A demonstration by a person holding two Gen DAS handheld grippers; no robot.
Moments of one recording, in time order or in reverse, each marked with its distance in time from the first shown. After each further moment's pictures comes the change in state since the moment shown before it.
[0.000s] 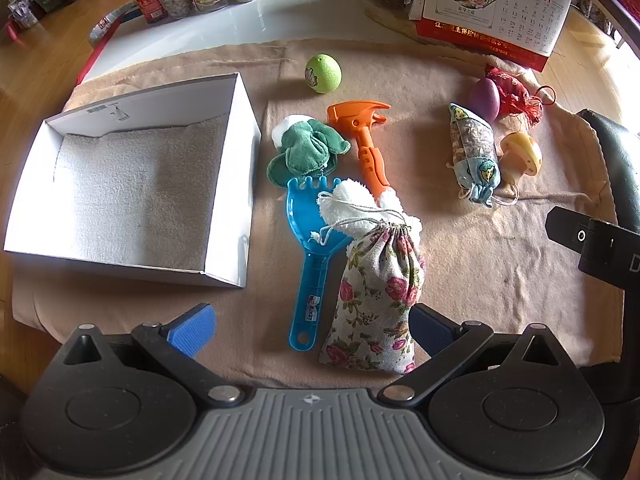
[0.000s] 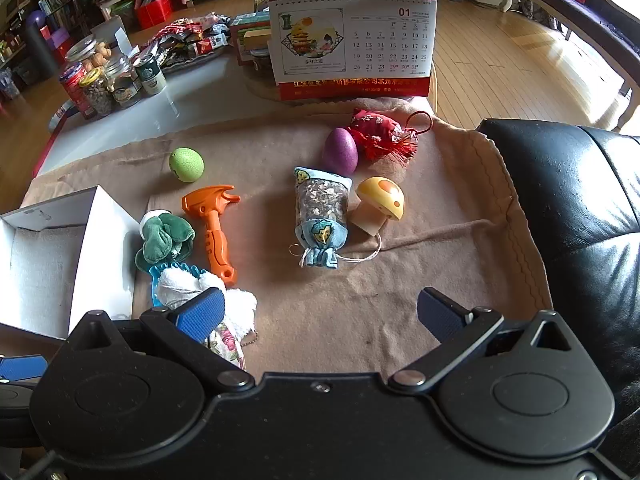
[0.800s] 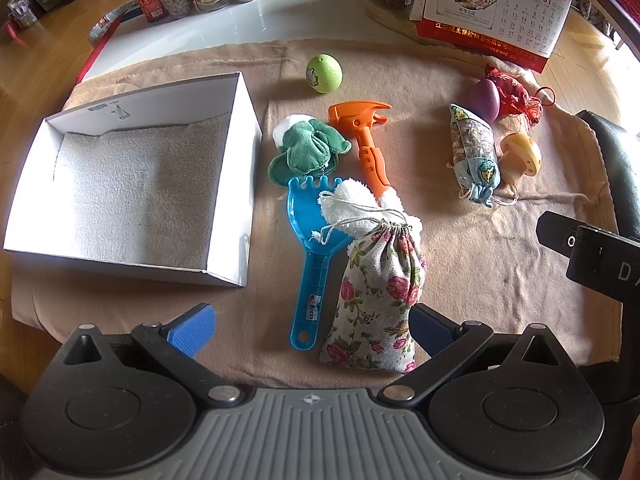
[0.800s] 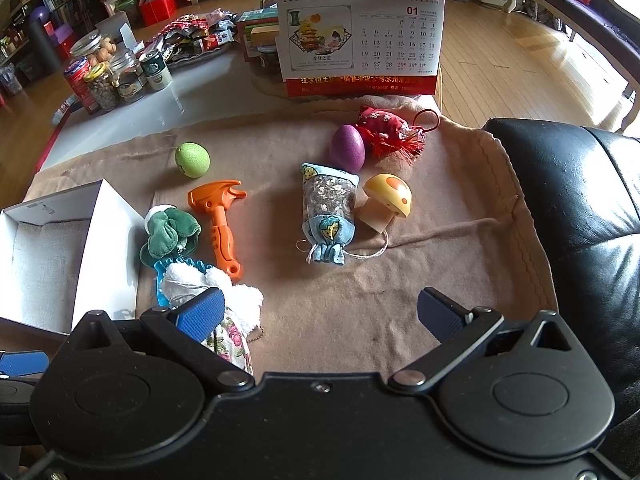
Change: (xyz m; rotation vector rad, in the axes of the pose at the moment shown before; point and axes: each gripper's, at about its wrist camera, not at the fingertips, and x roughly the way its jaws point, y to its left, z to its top) left arm 0.000 0.001 -0.001 -0.031 0.001 0.008; right arm 0.001 0.008 -0.004 -0.010 0.002 0.002
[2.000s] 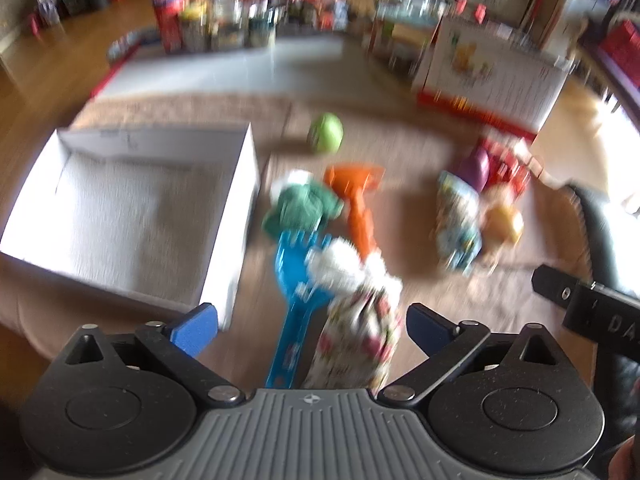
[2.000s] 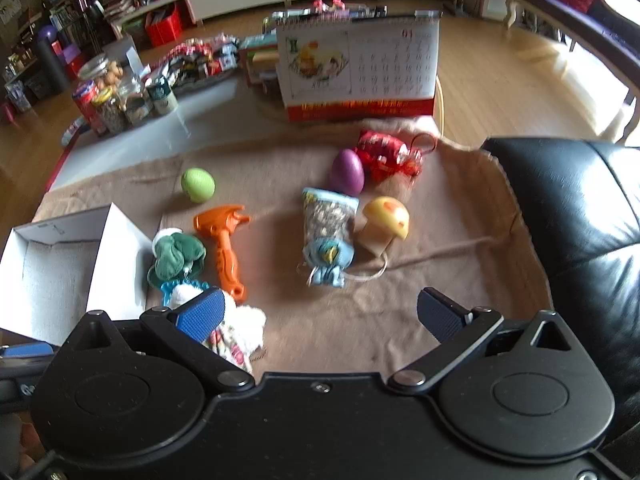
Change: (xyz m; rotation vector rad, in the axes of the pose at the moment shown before) left arm -0.032 0.002 0.004 -0.167 -0.235 -0.039; right arm -0.020 -0.015 0.005 0.006 -0.118 0.020
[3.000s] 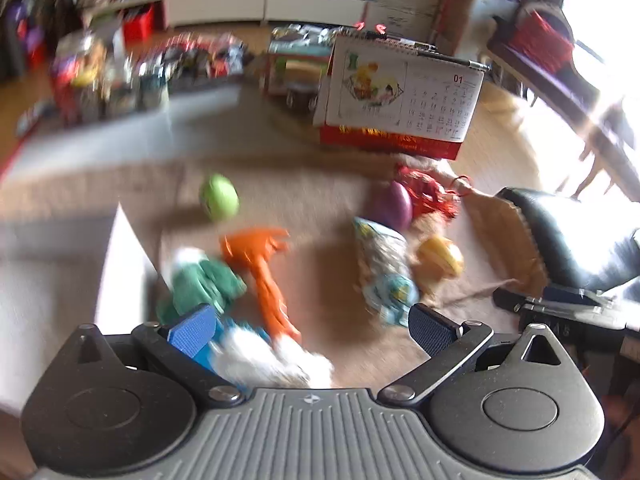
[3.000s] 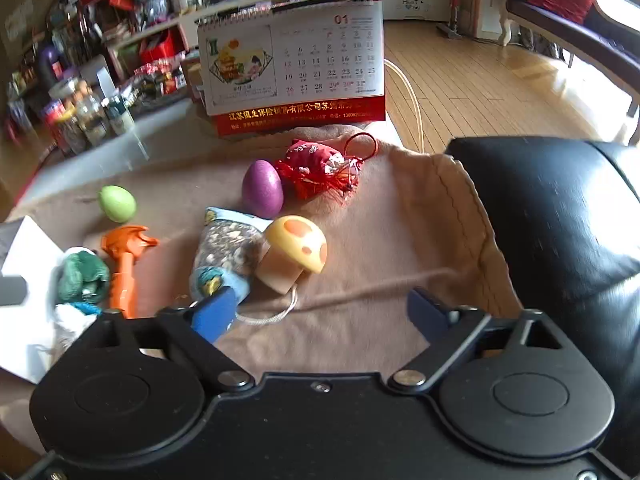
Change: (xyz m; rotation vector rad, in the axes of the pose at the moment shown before) left arm 0.067 -0.042 0.027 0.172 -0.113 -0.139; right arm 0.095 -0.100 -0.012 0.005 -0.061 0.018
